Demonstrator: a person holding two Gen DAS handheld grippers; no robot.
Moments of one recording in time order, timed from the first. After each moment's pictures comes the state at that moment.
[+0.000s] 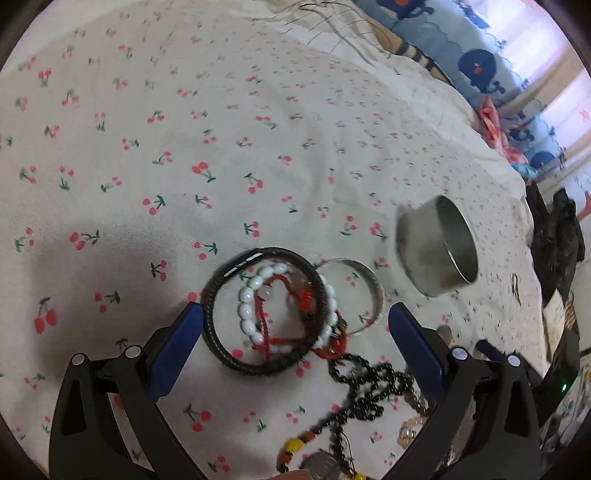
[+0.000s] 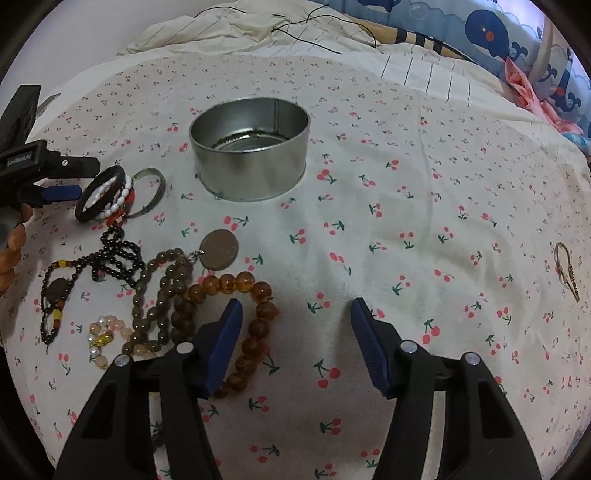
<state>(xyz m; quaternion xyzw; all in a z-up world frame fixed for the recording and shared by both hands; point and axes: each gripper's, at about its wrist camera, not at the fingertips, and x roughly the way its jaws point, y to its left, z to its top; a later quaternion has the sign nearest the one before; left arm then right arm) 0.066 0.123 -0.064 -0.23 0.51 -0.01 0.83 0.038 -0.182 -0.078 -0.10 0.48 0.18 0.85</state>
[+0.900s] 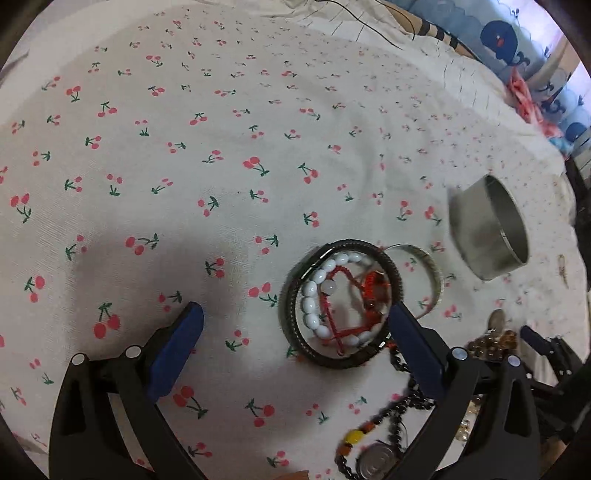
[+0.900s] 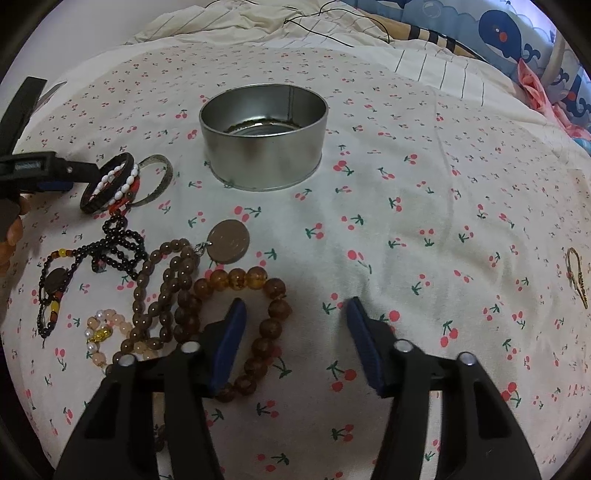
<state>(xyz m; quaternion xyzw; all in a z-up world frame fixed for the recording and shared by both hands) 0.065 0.119 -0.067 -0.13 0.54 0.06 0.83 0.038 -0.176 -0.085 -0.11 0.49 0.20 0.84</state>
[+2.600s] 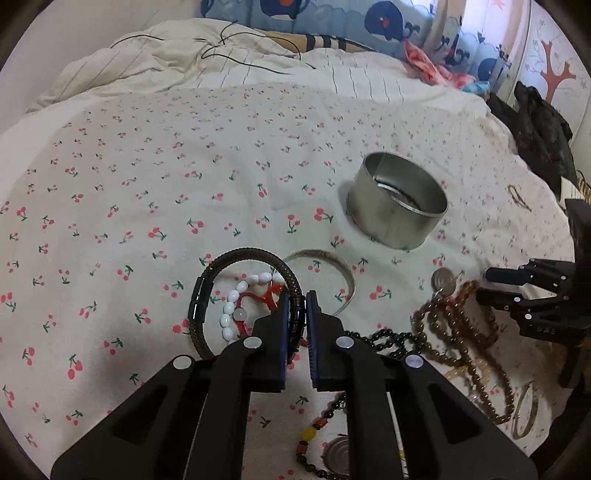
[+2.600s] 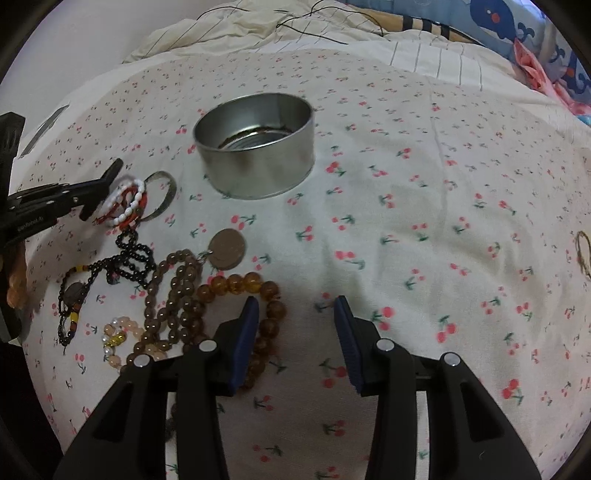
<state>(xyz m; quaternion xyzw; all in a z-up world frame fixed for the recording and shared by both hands) 0.037 0.070 -0.035 -0.01 0.45 -0.08 0.89 0.045 -0.196 -0.080 -0.06 0.50 0.22 0.84</state>
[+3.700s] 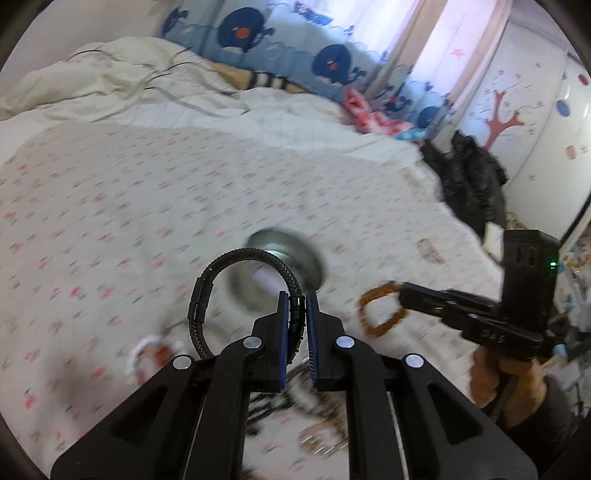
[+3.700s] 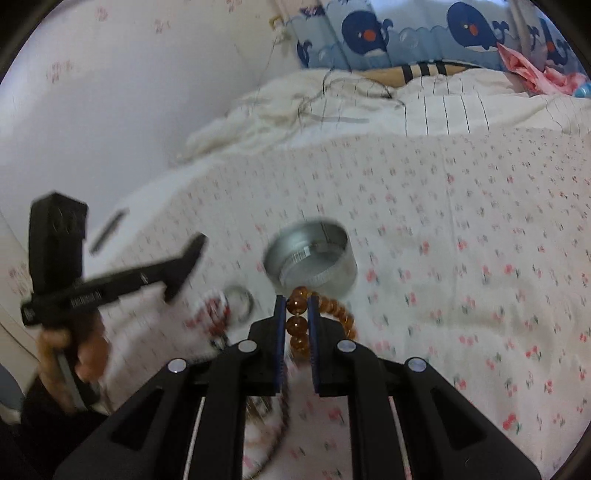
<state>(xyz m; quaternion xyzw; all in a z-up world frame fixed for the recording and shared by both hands) 0.052 0.029 0.030 -0.12 0.39 -0.22 0.89 0.052 -0.214 0.001 0.12 0.38 0.30 0.87</state>
